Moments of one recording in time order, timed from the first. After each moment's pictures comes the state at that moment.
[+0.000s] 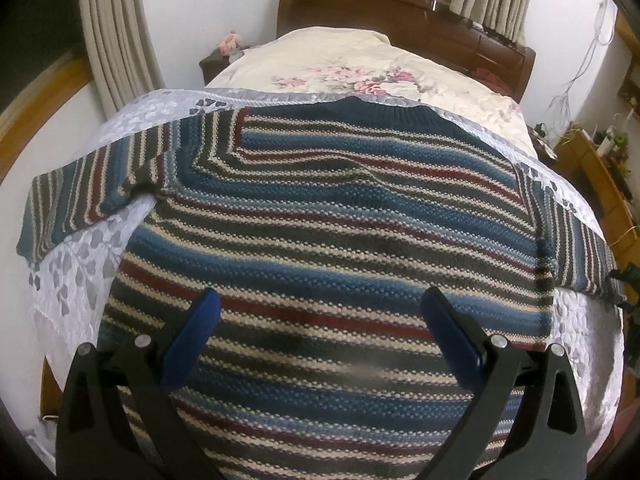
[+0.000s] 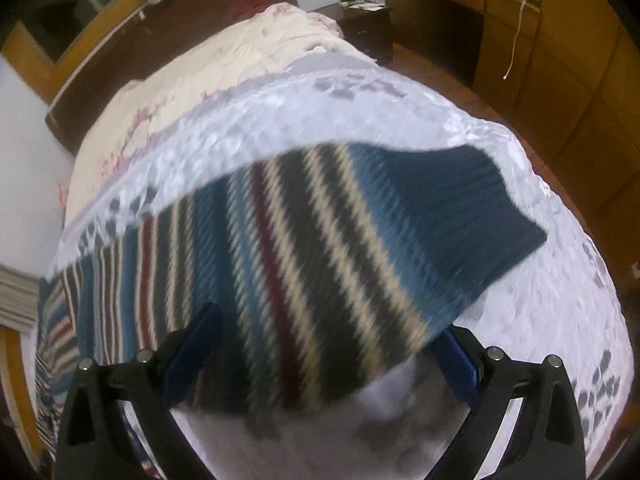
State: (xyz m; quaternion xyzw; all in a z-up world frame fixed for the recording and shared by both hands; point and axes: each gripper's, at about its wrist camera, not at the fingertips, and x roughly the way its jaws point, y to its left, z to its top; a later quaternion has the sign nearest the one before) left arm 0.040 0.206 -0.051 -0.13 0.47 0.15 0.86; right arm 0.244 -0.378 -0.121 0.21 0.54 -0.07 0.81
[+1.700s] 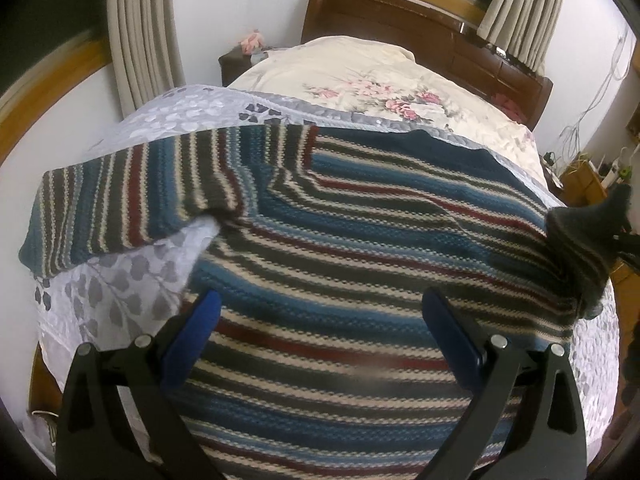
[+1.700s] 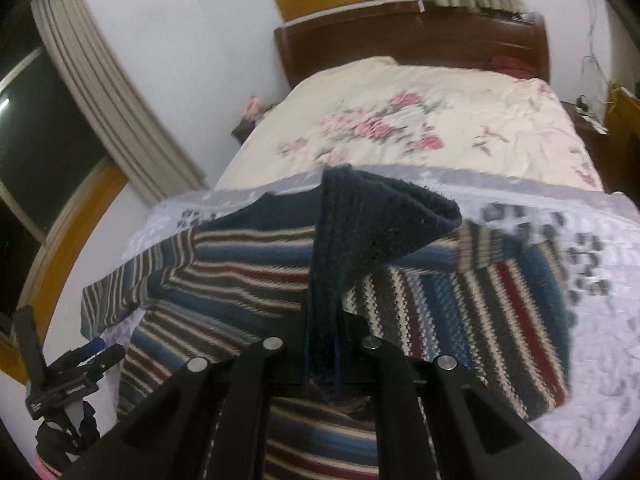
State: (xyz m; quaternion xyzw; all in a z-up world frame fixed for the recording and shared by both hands) left arm 0.032 0.318 -0.054 -0.17 0.46 0.16 0.86; right arm 0.210 0.019 -0.026 0.04 0.46 0.26 0.85
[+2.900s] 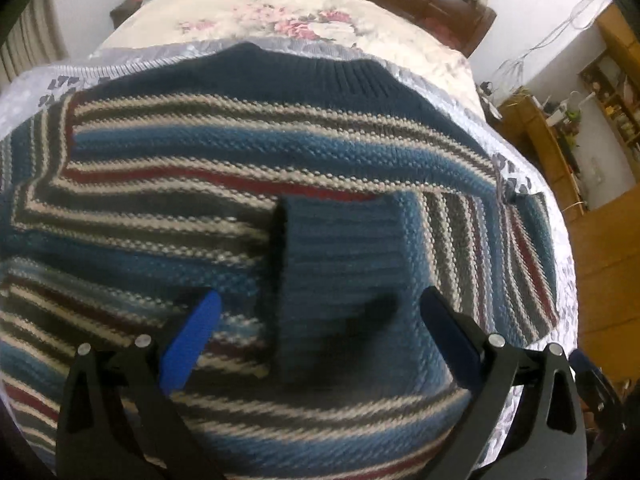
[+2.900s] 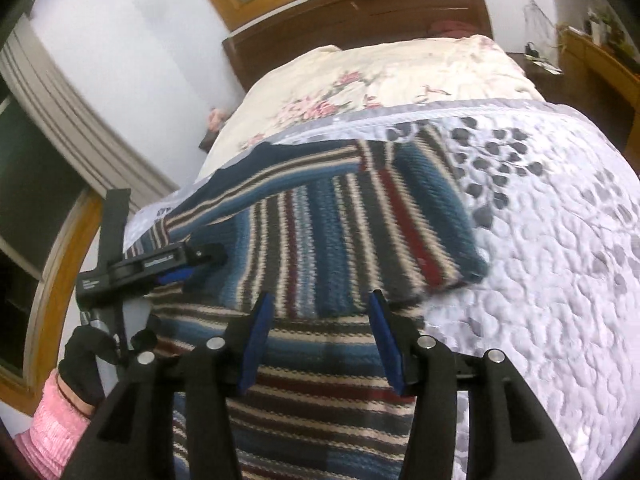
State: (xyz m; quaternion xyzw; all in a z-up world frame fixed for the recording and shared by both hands) left arm 0.198 0.206 -0.124 -0.20 0.55 0.00 0.81; right arm 0.139 -0.090 -0.047 0.12 0.47 0.19 0.85
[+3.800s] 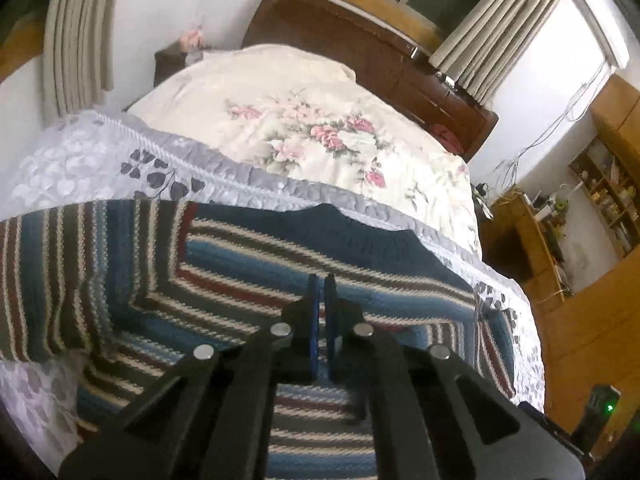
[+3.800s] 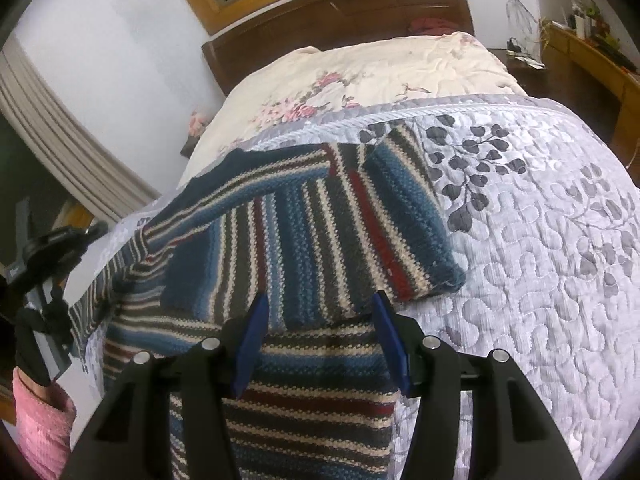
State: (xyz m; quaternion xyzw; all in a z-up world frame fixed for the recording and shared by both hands) left arm 0.168 0.327 -0.036 -0.27 0.42 0.03 0.87; right arm 0.156 -0.097 -0.058 0.12 0.48 0.16 0.85
